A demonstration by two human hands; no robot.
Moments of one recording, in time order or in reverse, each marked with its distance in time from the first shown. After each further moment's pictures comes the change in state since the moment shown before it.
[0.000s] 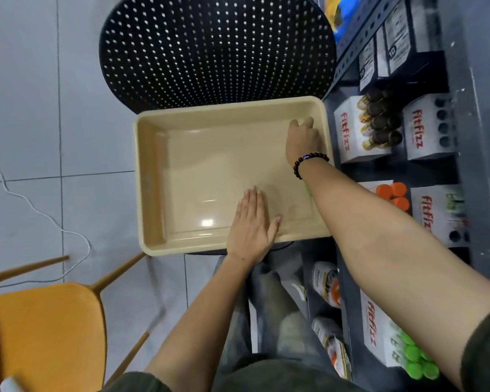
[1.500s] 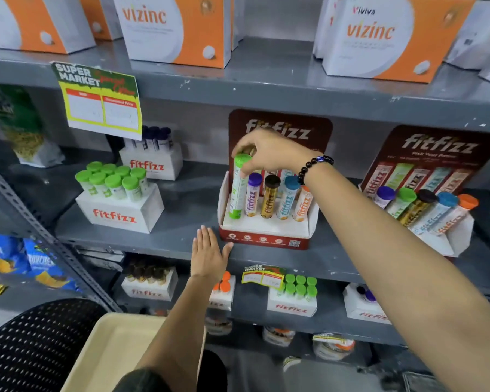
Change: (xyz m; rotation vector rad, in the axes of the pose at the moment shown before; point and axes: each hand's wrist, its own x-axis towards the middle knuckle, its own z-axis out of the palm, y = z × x) left_hand 0.021 0.275 -0.094 0.312 -0.209 1.113; right_hand -0.368 0.227 -0.329 0.531 0.495 0.652
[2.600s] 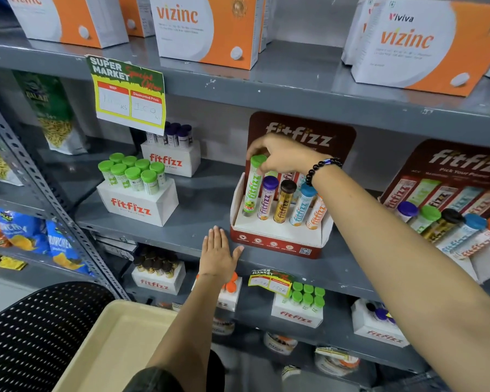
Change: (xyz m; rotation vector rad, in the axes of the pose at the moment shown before) left_hand -0.002 0.004 0.003 0.056 -0.052 -0.042; right_hand 0.022 0.006 0.007 -0.078 -0.074 -0.018
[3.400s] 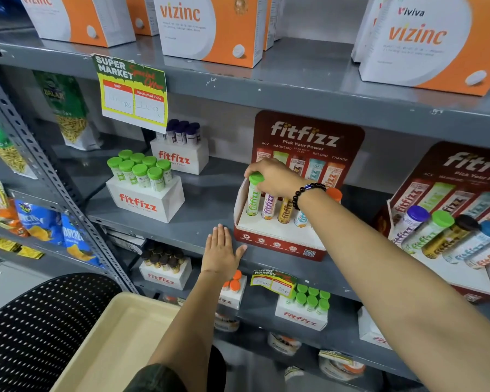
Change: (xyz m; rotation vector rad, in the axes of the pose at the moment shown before) left_hand 0.000 0.003 -0.003 0.016 -0.032 -0.022; right_hand 0.003 0.013 0.053 -0.017 0.034 0.033
